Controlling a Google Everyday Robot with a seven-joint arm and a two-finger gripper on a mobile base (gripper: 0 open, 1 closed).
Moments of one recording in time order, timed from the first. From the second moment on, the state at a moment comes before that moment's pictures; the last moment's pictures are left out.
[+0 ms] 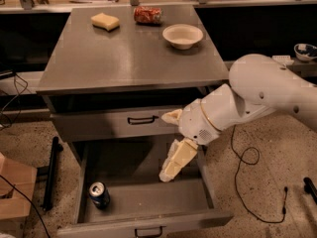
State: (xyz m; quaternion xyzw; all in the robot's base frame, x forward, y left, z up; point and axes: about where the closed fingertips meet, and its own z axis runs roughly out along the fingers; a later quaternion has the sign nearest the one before) arm 0.439 -0.015 0.784 -0.63 0.67 0.29 0.25
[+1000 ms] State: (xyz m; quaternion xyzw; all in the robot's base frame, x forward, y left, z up) arm 0.432 0.033 0.613 -0.56 0.66 0.41 0.30
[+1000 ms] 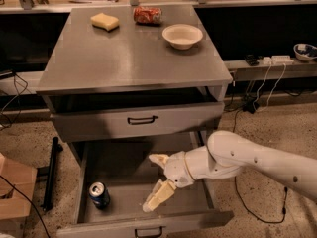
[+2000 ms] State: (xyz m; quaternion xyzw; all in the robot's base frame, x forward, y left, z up) arm 0.426 0.053 0.543 -0.52 0.67 0.46 0.28
